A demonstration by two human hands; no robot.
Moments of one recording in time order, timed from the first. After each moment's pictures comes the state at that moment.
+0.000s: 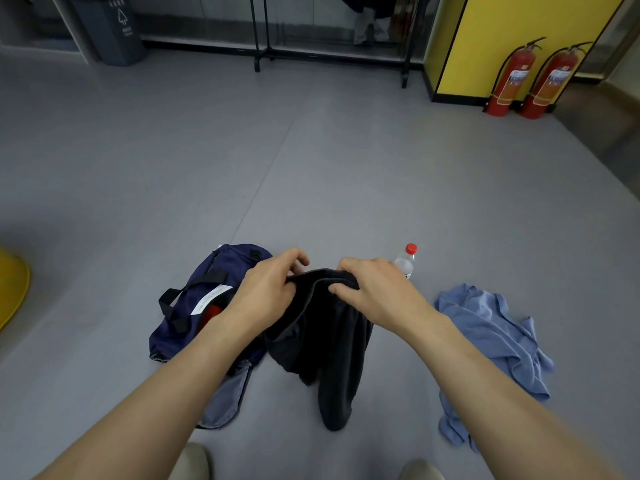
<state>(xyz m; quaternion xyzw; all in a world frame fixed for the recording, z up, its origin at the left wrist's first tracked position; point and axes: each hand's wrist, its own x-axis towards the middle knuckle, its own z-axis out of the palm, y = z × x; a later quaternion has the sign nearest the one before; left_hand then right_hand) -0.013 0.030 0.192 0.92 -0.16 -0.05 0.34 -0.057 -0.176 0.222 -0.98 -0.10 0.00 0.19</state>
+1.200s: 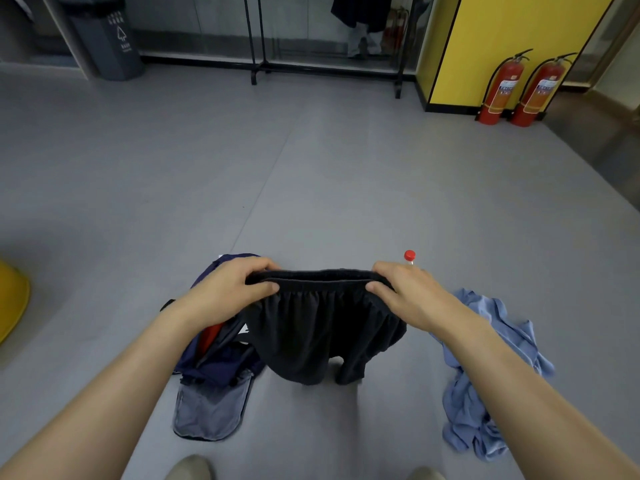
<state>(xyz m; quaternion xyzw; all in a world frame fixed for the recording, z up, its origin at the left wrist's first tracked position) 0.003 0.090 0.221 0.88 -0.22 -0.15 0.40 -0.058 -0.225 0.217 -0.98 -0.07 0.02 0.18</state>
